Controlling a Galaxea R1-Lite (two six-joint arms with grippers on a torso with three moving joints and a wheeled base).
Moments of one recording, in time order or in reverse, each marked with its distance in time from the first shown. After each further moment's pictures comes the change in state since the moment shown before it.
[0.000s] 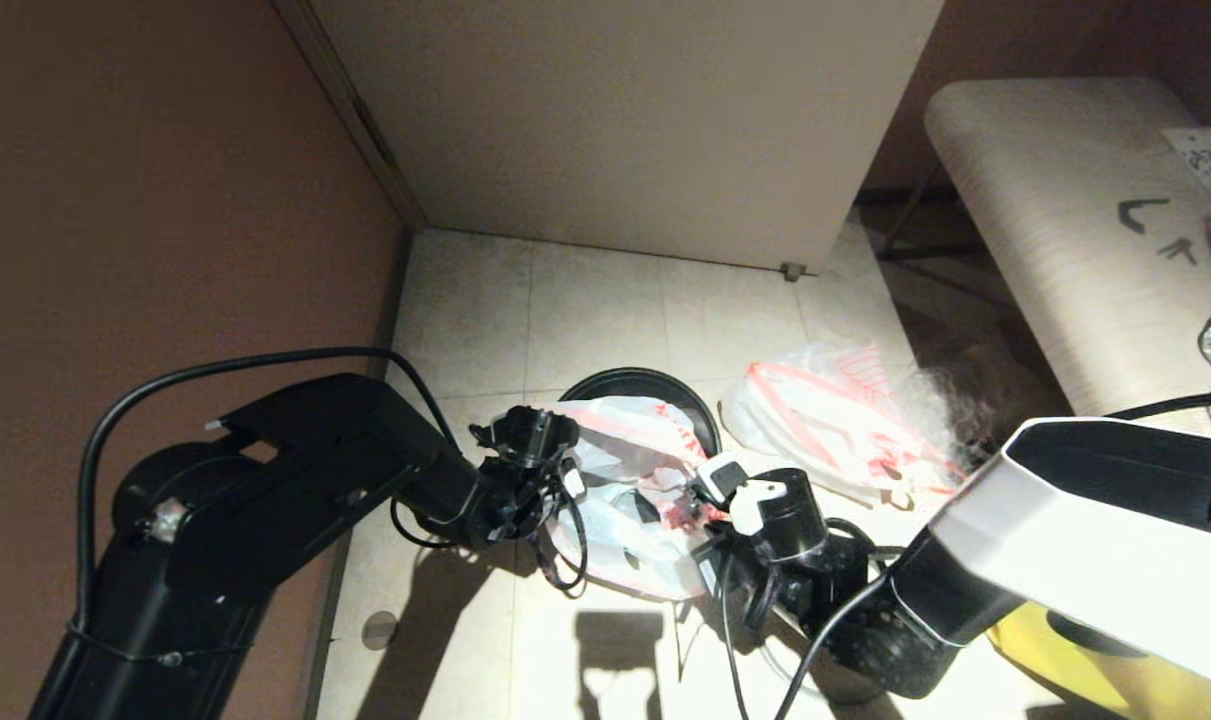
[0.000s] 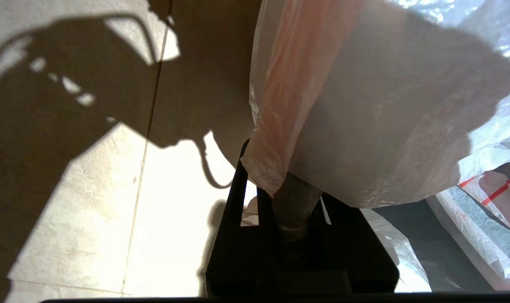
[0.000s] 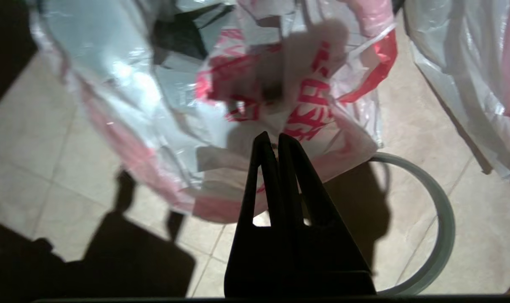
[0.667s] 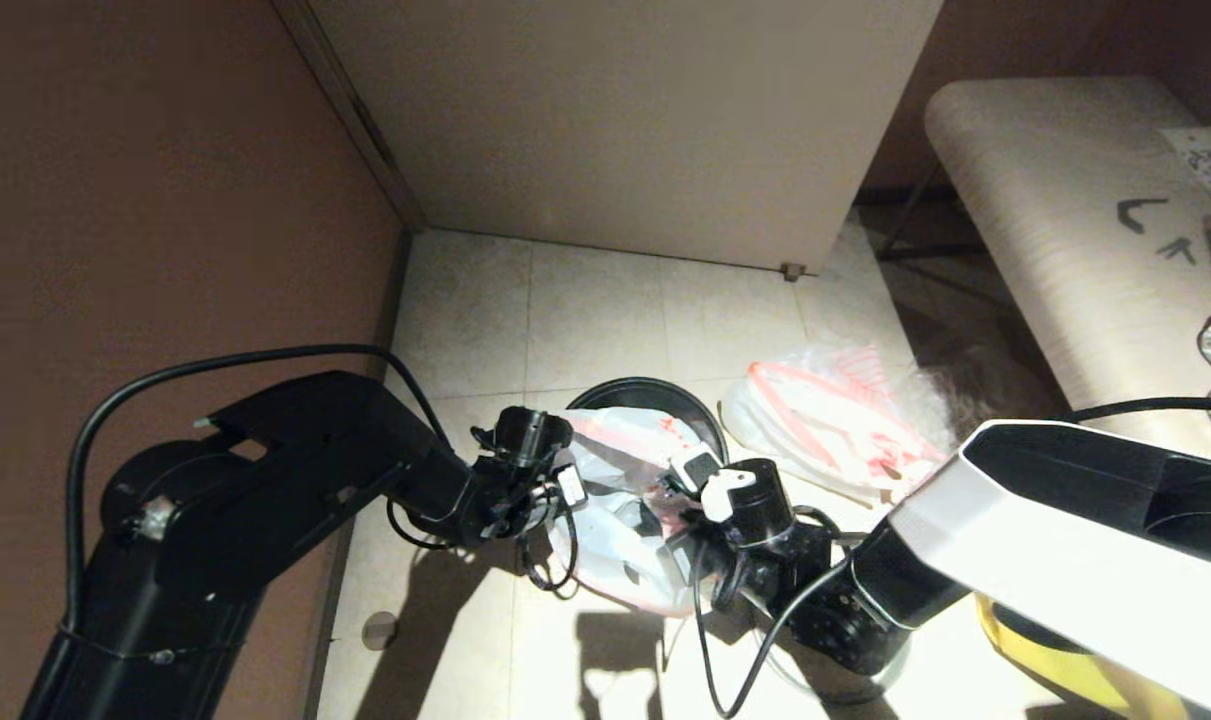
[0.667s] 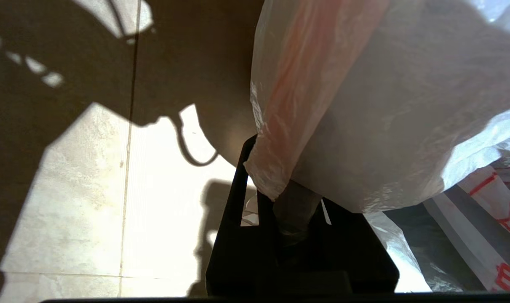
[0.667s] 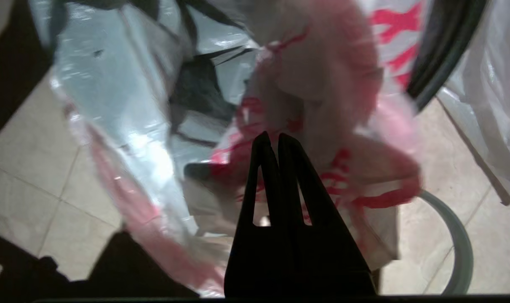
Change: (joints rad) left arm 0.024 -0.005 0.008 0.039 -0.119 0.019; right arm 0.003 0.076 -0.153 0.043 0.013 -0.021
